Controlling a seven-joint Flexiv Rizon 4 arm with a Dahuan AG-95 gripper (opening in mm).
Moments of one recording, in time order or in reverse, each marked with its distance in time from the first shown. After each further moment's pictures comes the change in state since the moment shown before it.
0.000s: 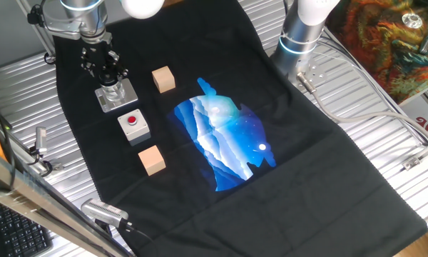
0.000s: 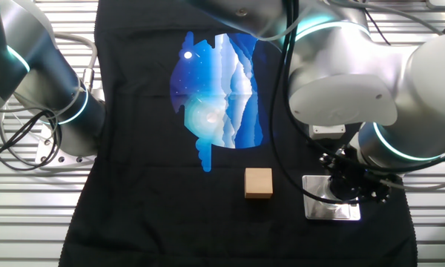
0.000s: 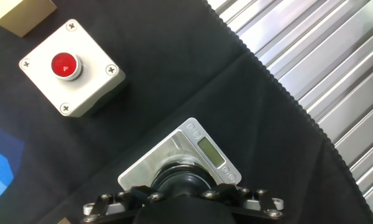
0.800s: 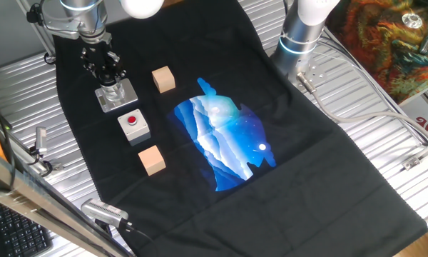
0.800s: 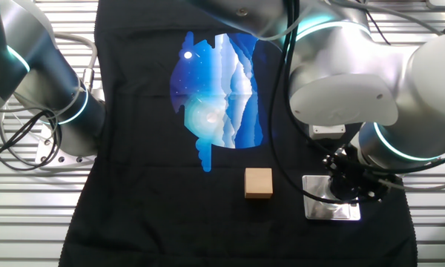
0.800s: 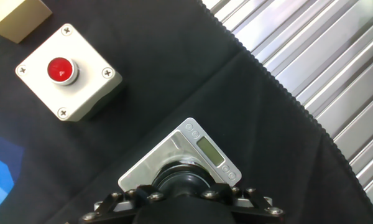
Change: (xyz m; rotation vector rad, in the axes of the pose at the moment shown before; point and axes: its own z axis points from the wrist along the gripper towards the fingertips) arm 0.000 0.000 0.000 -0.003 -0.004 0.050
